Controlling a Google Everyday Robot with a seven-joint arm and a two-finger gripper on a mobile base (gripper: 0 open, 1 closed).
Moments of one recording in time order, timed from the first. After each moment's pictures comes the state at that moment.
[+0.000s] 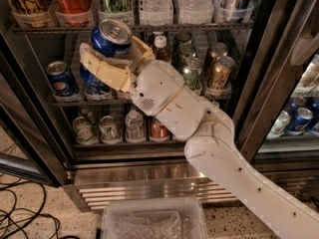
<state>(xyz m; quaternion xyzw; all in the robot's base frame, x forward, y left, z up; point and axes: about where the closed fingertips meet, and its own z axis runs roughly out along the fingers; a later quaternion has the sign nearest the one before) 0.494 0.067 1.052 -0.22 0.41 0.43 0.77</state>
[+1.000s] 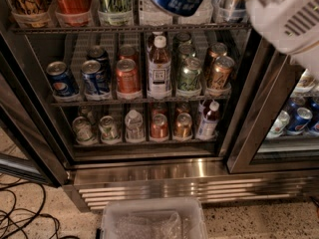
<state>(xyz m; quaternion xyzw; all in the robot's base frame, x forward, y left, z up) 0.403 -0.057 1.216 -0.25 0.43 0.43 0.75</state>
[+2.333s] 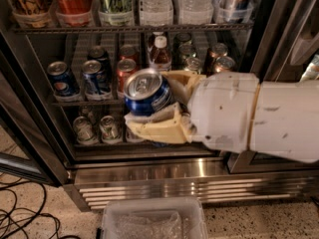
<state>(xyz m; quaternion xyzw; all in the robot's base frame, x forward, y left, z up) 0.385 0.004 1.017 -0.48 0.60 0.25 0.59</state>
